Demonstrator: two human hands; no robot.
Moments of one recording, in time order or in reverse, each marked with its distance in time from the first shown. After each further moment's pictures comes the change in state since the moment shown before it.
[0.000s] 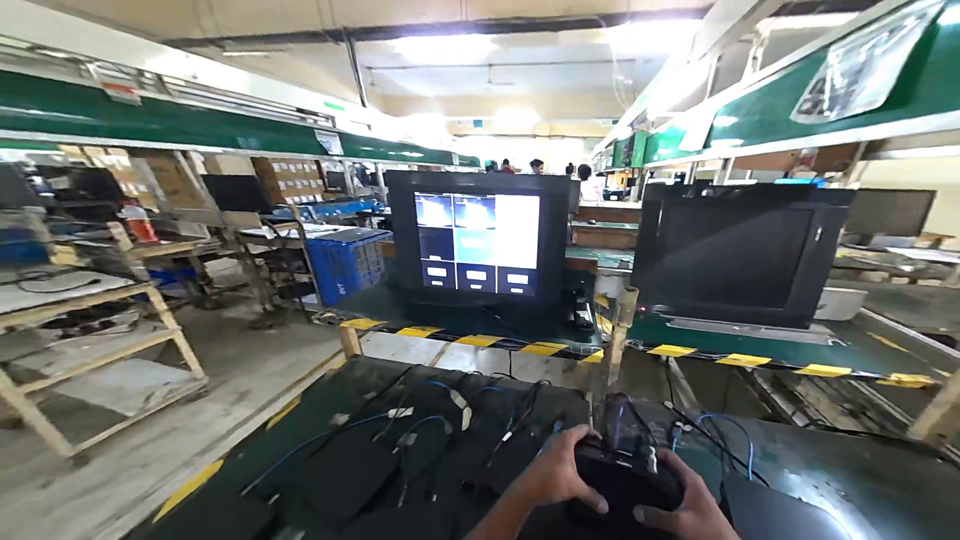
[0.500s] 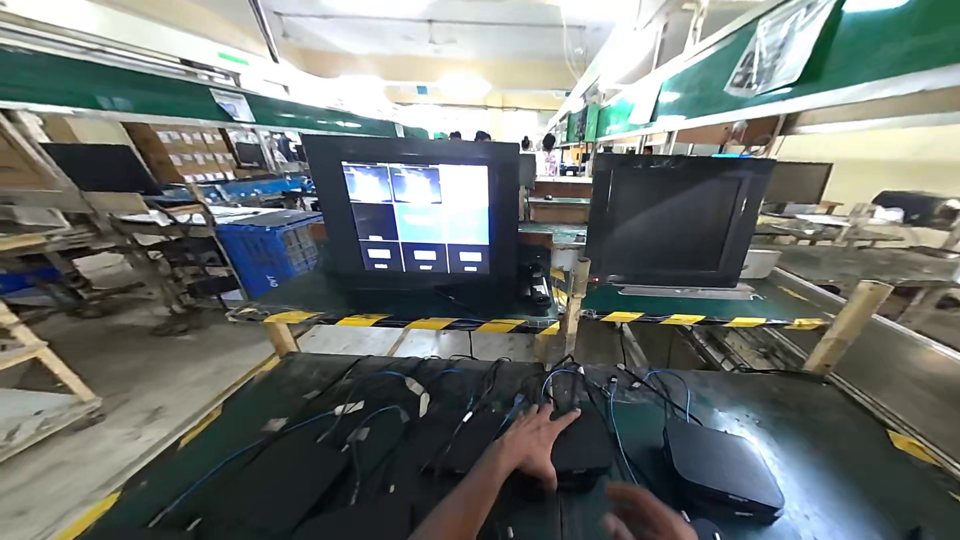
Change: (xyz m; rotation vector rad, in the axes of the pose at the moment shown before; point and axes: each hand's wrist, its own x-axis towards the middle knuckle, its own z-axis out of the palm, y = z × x) left_hand 0.039 -0.018 0.024 0.705 -0.358 -0.116; right_hand -0.107 -0.063 0.036 -0.210 0.097 0.097
